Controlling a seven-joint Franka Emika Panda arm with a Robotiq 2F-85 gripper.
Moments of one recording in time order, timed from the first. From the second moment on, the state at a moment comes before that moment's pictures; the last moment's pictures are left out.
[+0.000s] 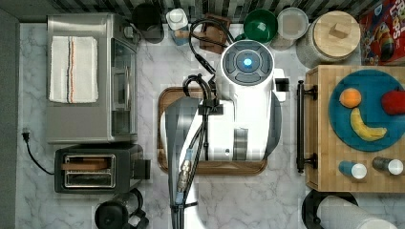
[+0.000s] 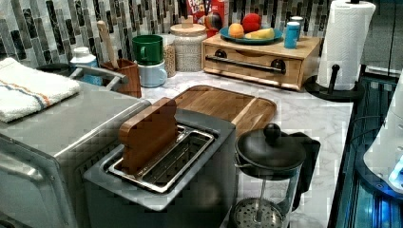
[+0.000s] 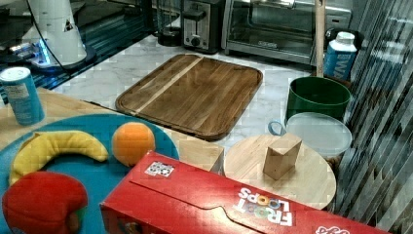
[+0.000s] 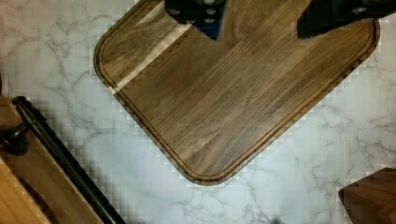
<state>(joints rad) -0.04 0.05 0.01 -1.86 -0.04 0.26 -0.07</state>
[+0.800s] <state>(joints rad) -0.05 0.06 0.01 -1.90 -0.07 0.34 -0.10</state>
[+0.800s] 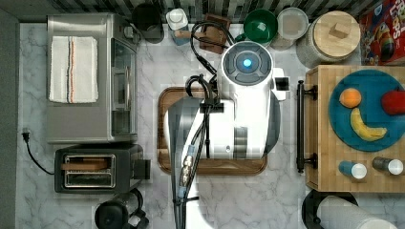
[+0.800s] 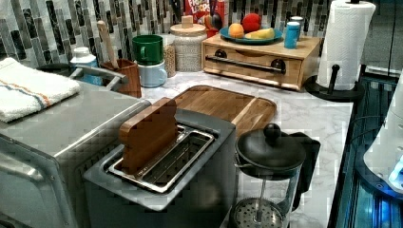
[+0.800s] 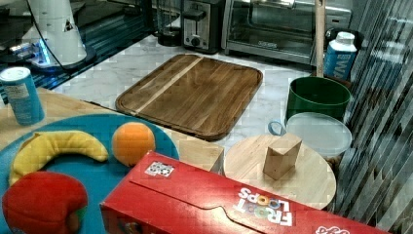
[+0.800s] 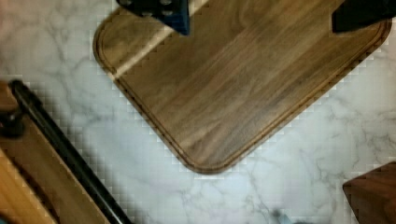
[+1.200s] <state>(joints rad) -0.06 0.02 0.00 -2.08 -0.08 0.50 -0.35</state>
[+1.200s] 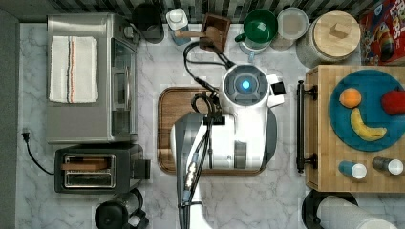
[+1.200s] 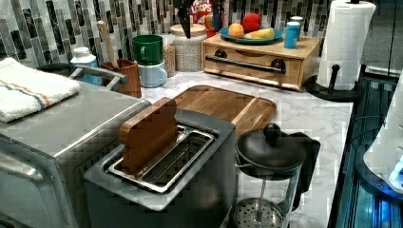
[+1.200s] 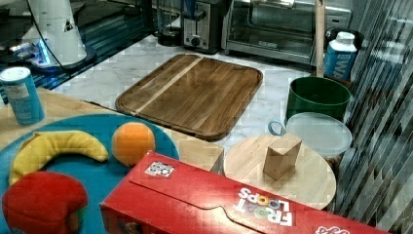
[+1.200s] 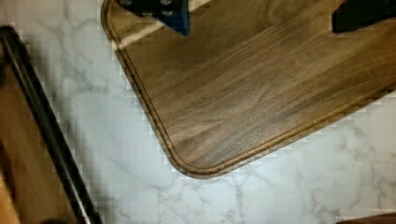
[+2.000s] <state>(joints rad) -0.13 0.01 -0.07 -2.24 -0.20 0.60 -0.84</state>
